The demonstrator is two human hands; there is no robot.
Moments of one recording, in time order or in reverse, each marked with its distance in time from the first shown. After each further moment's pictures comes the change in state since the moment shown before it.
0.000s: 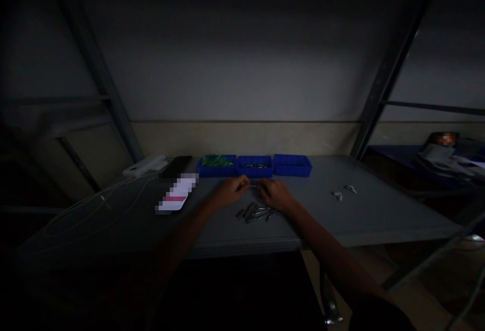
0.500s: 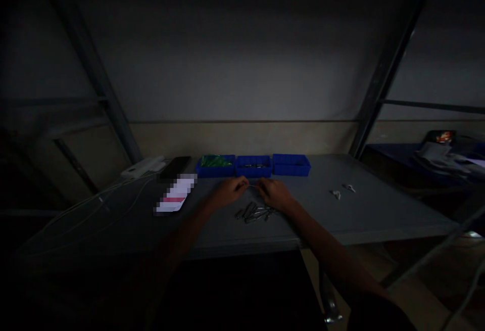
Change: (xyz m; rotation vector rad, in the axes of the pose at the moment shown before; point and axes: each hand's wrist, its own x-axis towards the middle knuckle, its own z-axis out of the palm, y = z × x) left_hand -0.001 -0.001 0.000 -0.009 -0.006 0.008; right_hand -0.001 -0.002 -0.001 -0.013 0.006 0.002
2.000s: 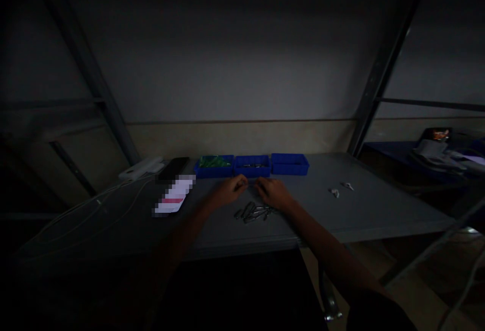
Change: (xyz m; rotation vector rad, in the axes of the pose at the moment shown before) left_hand 0.001 -0.002 0.000 -0.006 -0.003 -0.004; right_hand -0.001 -0.002 -0.002 0.008 0.025 -0.009
